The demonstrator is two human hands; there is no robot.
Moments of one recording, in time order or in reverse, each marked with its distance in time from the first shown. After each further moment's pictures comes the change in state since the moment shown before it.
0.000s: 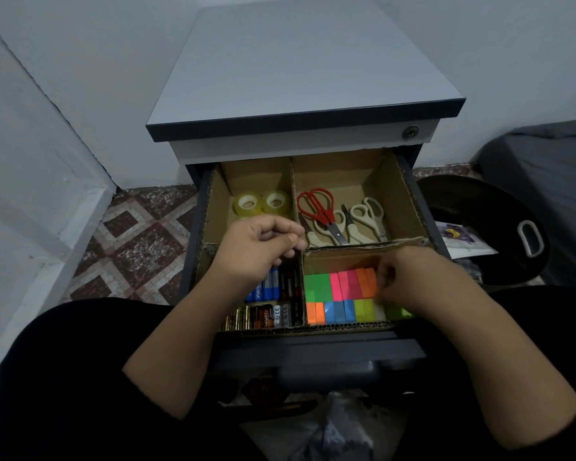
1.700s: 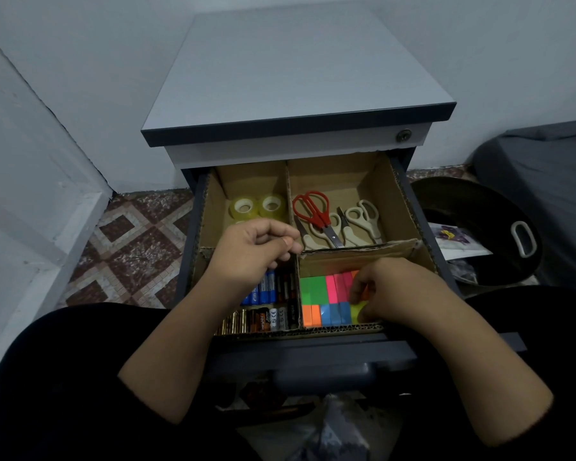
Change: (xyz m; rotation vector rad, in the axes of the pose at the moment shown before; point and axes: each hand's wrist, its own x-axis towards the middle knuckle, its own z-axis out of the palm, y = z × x) left_hand 0.001 0.000 0.000 0.008 0.006 -0.002; right_hand 0.001 -0.007 0.009 0.023 -0.101 -0.126
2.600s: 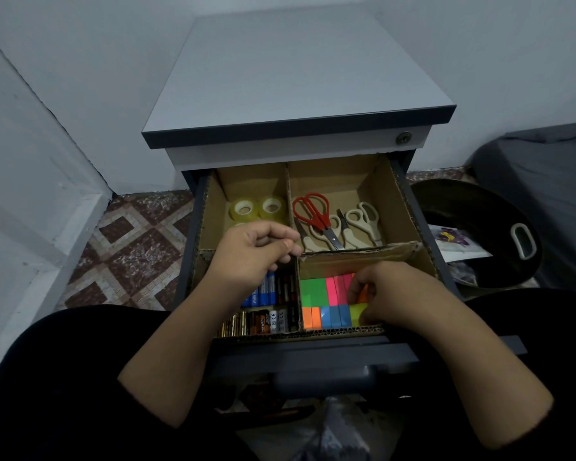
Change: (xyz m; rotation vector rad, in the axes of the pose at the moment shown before) left_hand 0.000 -0.001 -0.001 0.007 -0.003 0.008; right_hand -0.002 -0.001 -0.001 0.044 -0.035 0.005
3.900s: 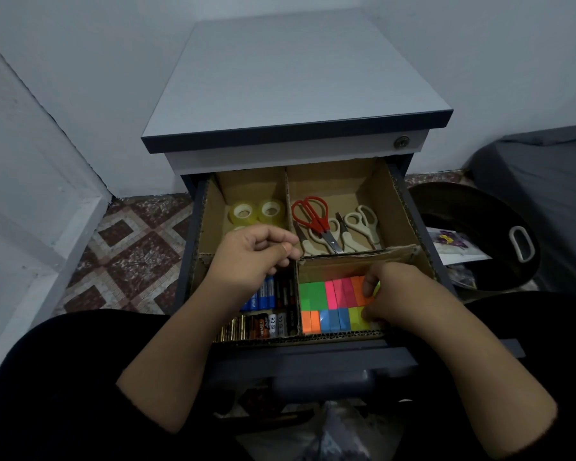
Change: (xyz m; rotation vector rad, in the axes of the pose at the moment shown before) left_hand 0.000 -0.001 0.001 -0.018 0.006 -0.005; right_hand -0.004 -0.002 -0.005 0.111 0.021 0.135
